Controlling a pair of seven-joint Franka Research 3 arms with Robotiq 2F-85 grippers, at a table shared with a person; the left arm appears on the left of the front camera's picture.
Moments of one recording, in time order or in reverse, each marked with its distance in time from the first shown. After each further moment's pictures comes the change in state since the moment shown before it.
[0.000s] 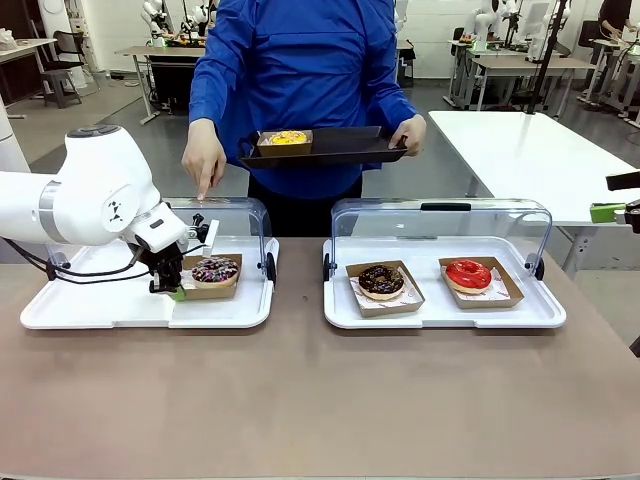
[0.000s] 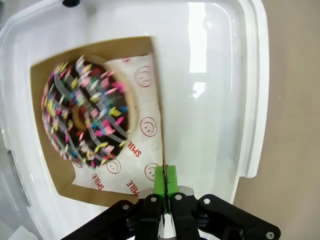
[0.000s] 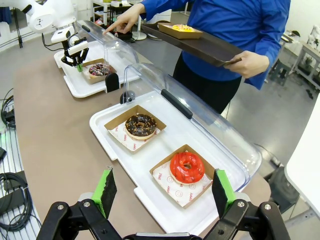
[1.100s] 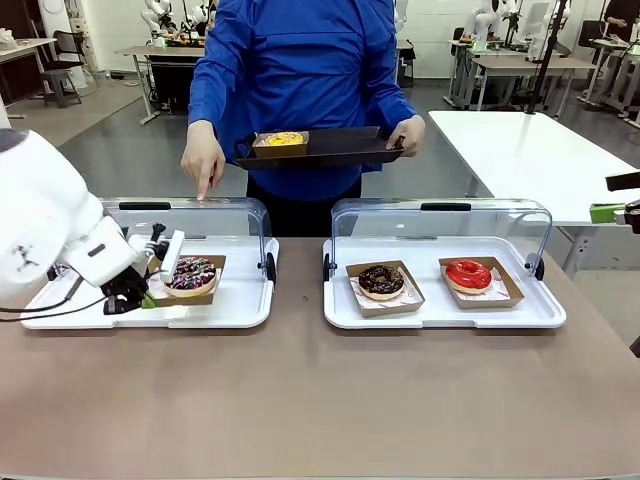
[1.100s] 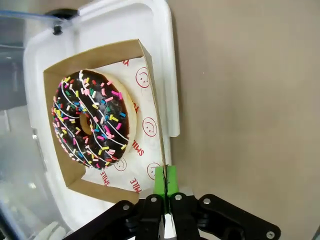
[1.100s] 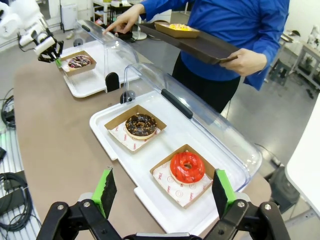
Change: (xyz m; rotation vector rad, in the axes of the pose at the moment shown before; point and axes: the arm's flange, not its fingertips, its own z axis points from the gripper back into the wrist) left arm -0.021 -0.107 0.073 0.198 -0.036 -0.087; right arm 0.000 0.000 0.000 0.001 0.001 -0.001
